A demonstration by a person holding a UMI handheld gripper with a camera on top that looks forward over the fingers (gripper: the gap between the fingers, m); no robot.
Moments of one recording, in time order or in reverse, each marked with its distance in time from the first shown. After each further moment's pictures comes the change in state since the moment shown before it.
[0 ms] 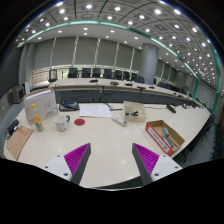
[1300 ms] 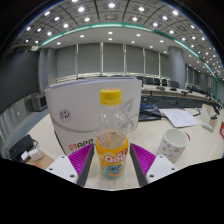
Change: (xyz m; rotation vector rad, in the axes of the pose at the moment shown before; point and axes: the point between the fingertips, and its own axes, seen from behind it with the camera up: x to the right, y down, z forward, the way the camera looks) arm -0.557 -0.029 0.279 0.120 -0.299 0.026
